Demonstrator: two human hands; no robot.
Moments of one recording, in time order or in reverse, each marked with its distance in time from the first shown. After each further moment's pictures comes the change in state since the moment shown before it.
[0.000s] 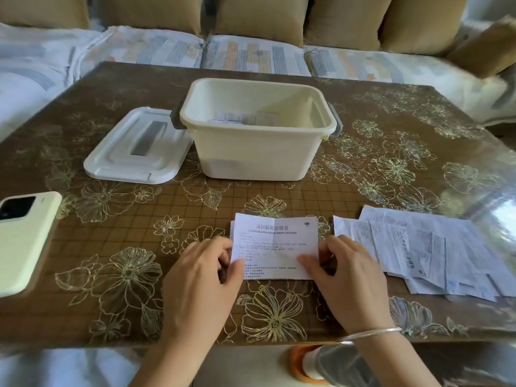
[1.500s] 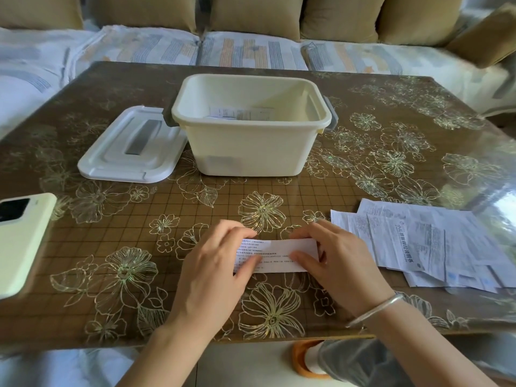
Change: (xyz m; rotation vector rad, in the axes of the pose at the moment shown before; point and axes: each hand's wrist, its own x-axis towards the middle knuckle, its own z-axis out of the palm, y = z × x) left_hand 0.013 0.004 0.010 -0.005 -0.146 0.178; right_hand 0.021 0.000 -0.010 0.099 -0.216 -0.205
